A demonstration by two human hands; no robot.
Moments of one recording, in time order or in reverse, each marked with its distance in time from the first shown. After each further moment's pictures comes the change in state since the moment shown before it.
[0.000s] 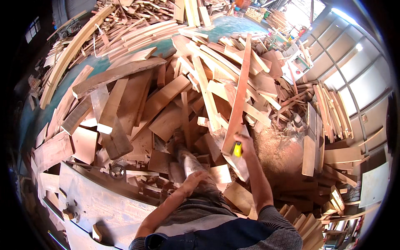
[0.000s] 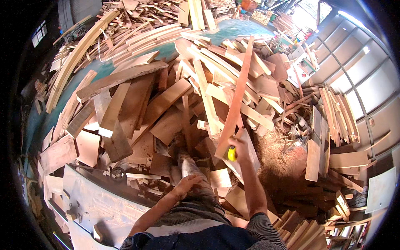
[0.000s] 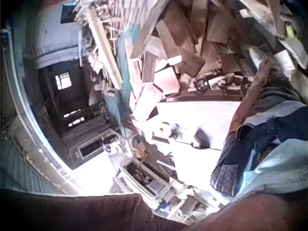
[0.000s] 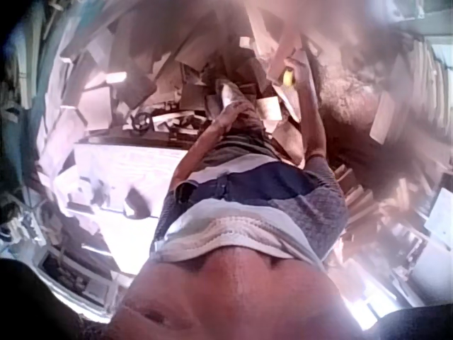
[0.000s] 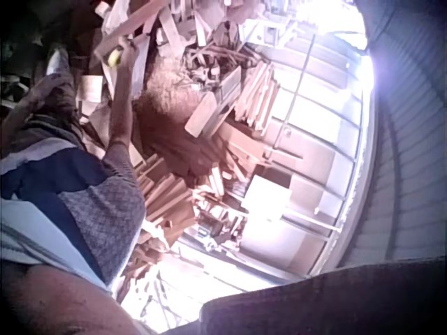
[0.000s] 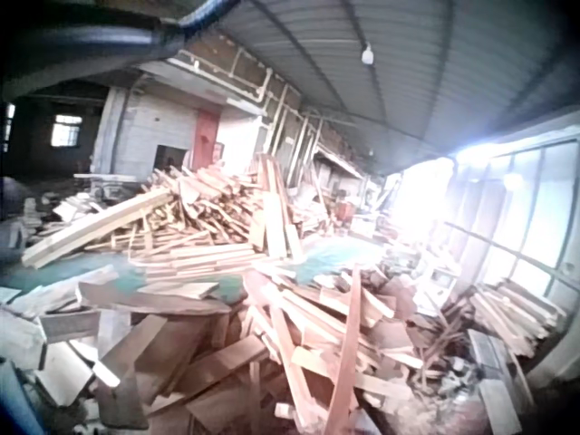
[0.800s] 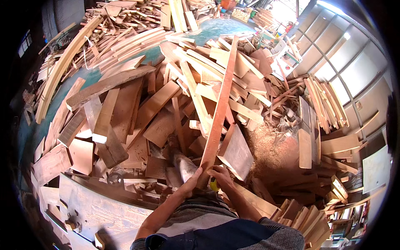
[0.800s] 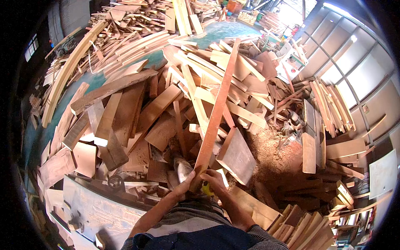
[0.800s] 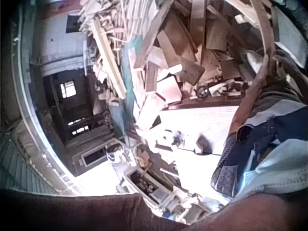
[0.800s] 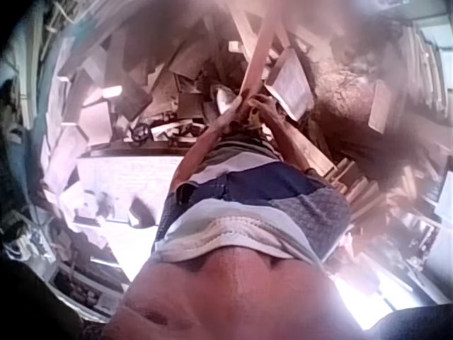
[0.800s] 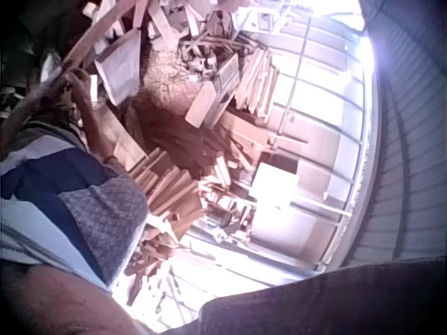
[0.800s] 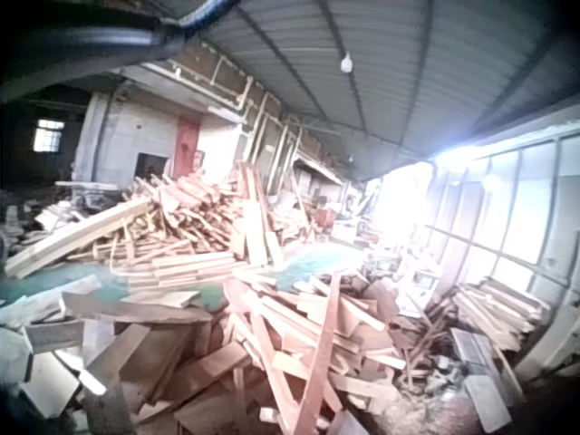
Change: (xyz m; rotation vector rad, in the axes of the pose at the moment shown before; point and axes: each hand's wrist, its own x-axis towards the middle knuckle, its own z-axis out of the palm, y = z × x) left_hand -0.002 0.016 0.035 -0.104 -0.117 -0.050; right_hand -0.152 0.056 0.032 -0.255 -0.190 0.156
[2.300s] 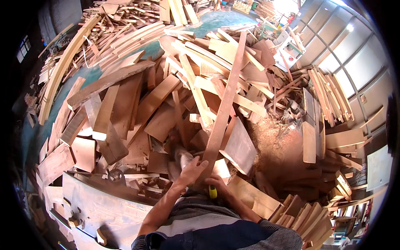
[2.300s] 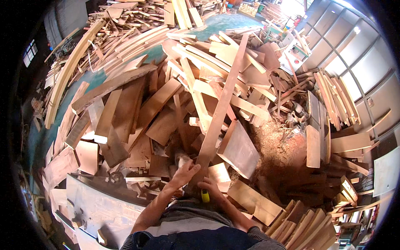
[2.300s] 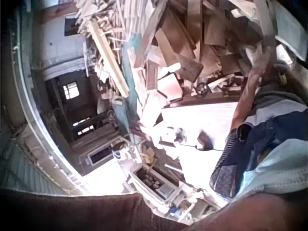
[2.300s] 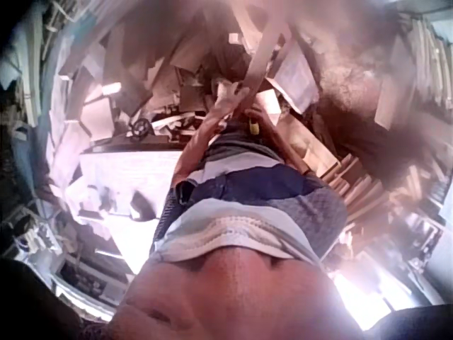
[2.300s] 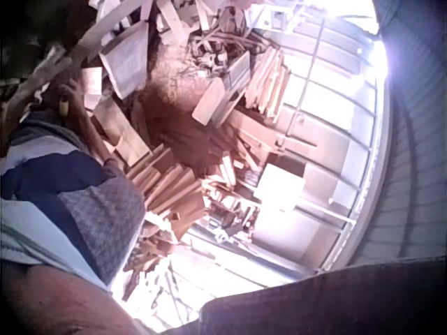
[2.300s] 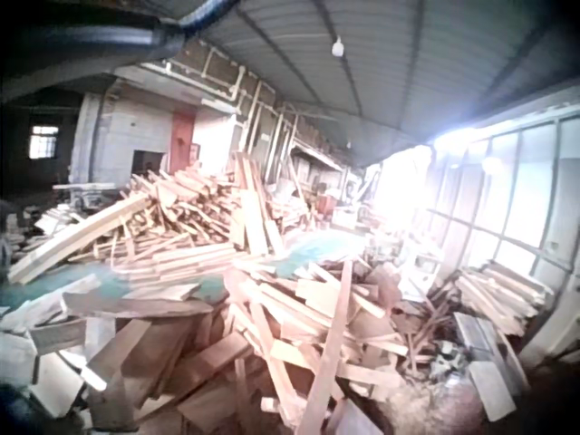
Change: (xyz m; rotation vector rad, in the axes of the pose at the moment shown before) left_hand 0.023 0.023 0.000 1.029 0.333 0.265; right_hand -0.018 0.059 0.003 0.396 -0.307 0.061
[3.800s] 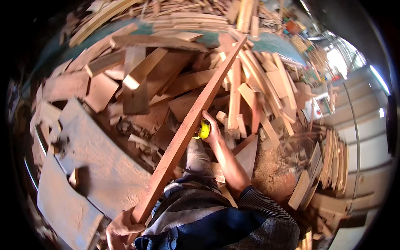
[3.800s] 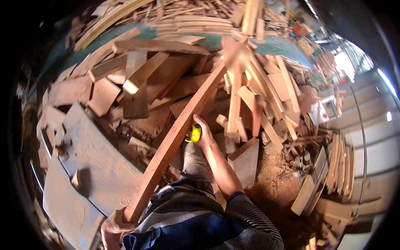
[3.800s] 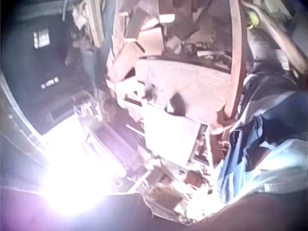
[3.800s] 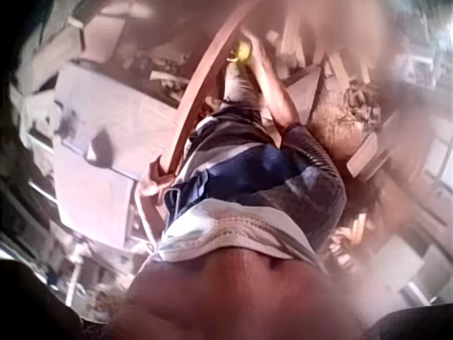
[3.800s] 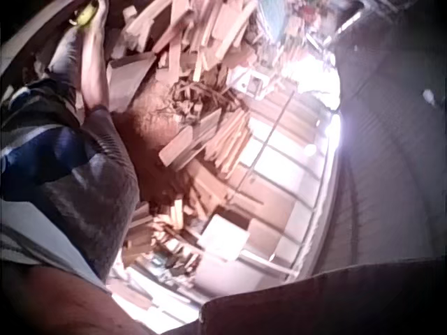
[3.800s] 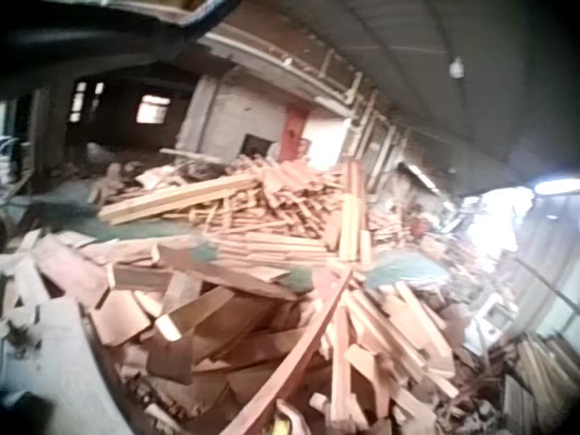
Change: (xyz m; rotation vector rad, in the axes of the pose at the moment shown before) left_hand -0.436 -0.009 -0.066 -0.499 0.180 -0.550; right_hand 0.177 -0.095 0.154 0.138 -0.361 0.051
